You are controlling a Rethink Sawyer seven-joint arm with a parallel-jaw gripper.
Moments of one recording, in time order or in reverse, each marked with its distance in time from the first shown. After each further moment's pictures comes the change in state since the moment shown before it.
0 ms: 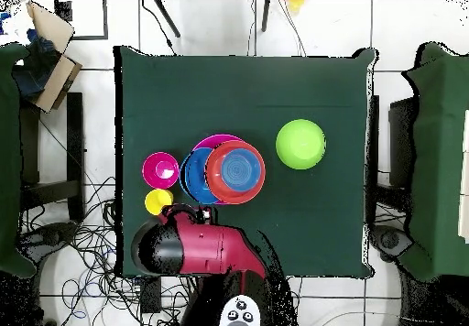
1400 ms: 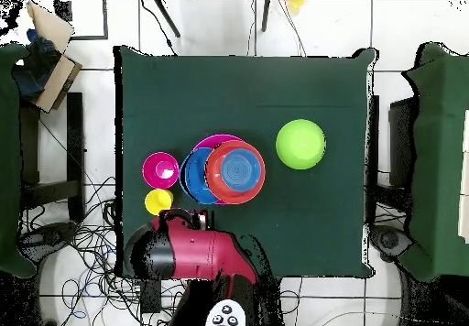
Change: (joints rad) arm 0.067 0.019 -0.051 -0.001 0.000 -0.021 0.000
